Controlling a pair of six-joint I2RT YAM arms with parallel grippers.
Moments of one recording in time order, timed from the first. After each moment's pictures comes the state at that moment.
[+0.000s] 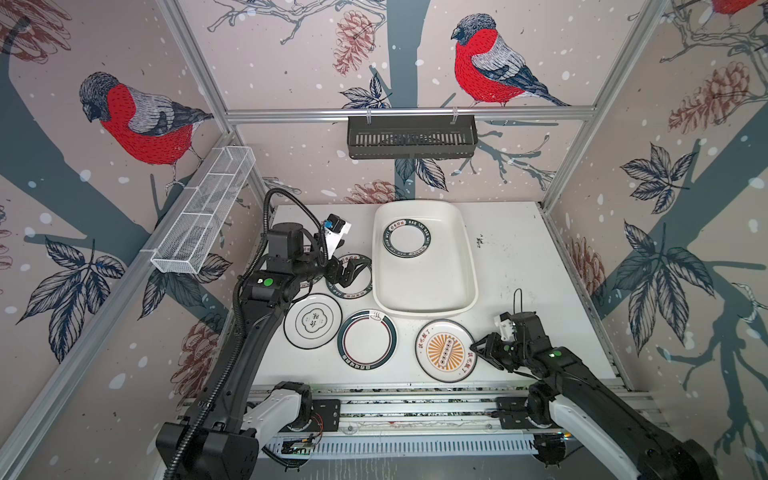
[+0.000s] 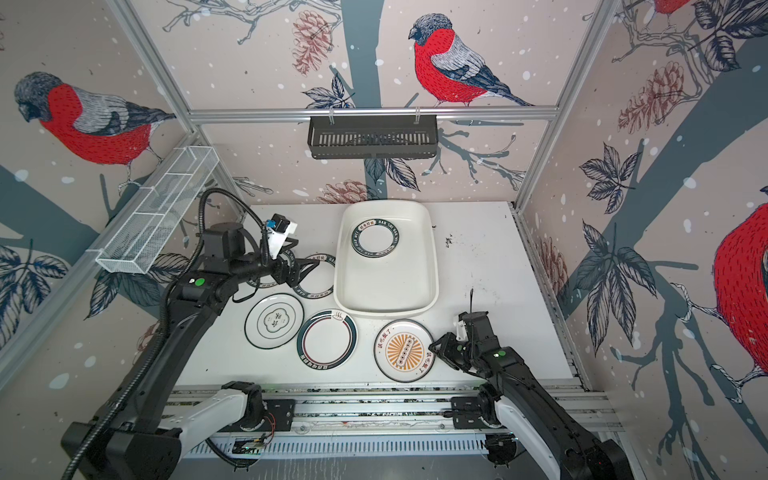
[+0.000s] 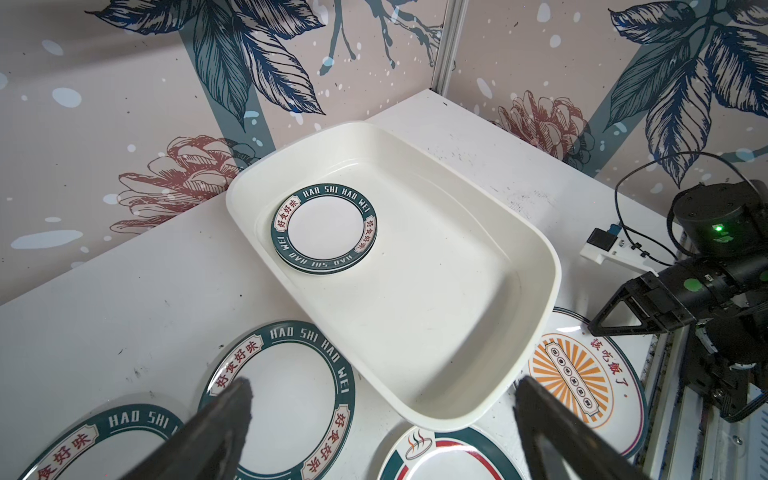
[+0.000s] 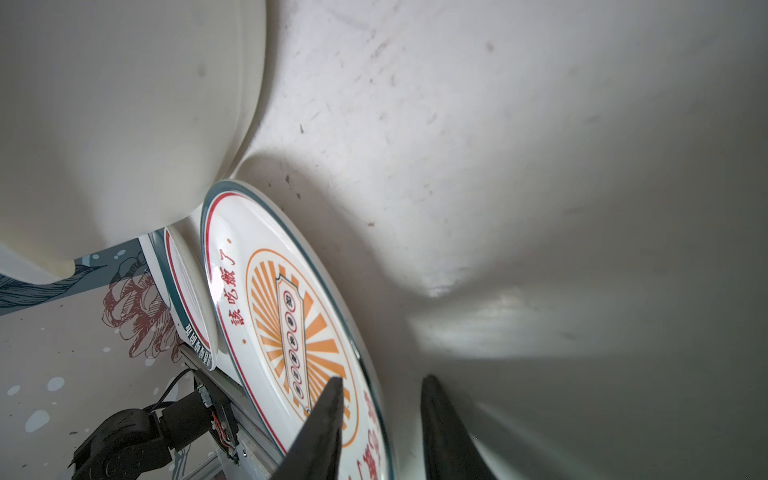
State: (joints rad) left arm -0.15 1.07 1.11 -0.57 0.63 0.27; right arm 0.32 0.74 0.17 -0.40 -0.52 0.84
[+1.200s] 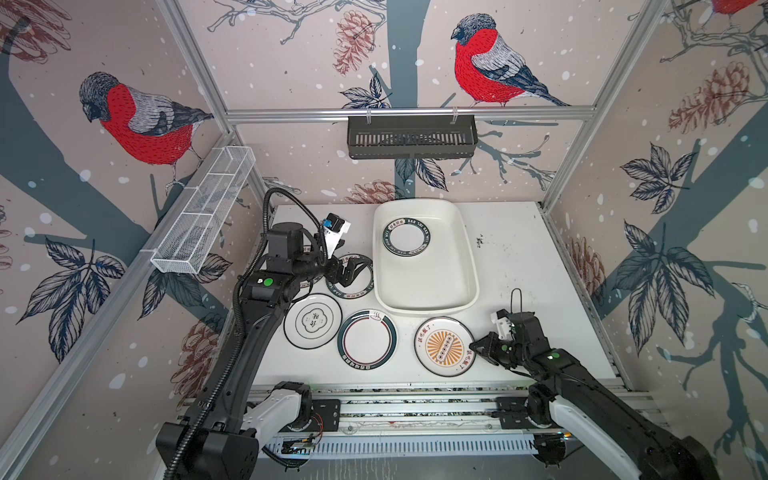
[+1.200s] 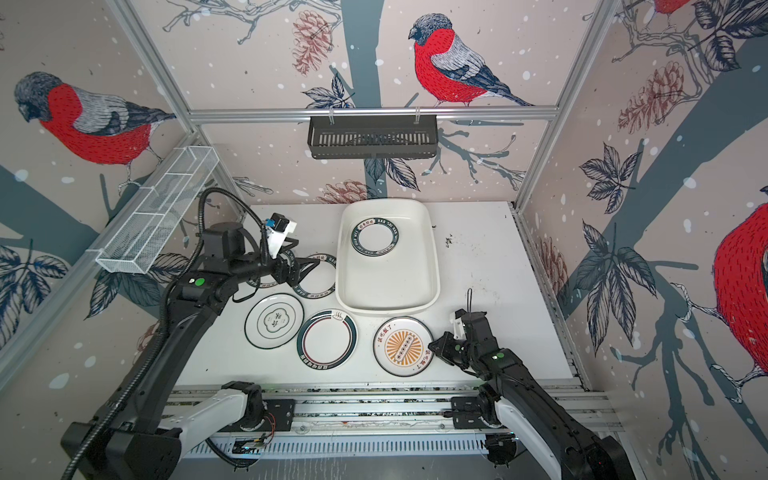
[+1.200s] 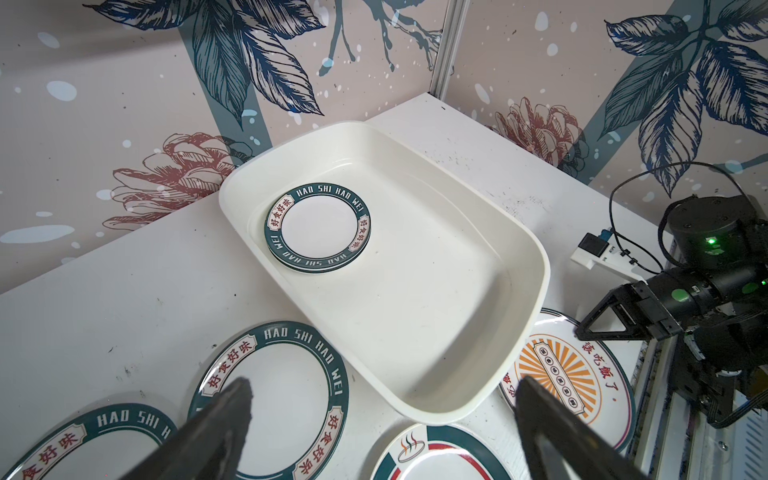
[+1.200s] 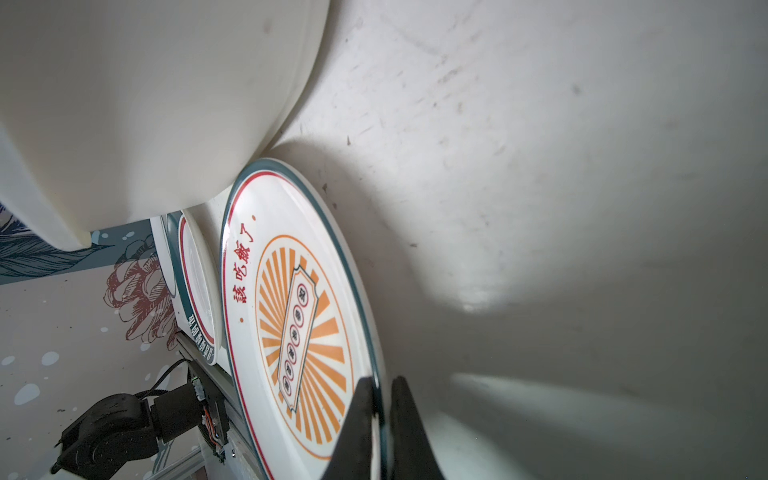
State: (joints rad) left arm -0.15 1.07 1.11 -0.57 0.63 0.24; right arm 0.34 0.72 0.14 -0.31 -0.51 0.81
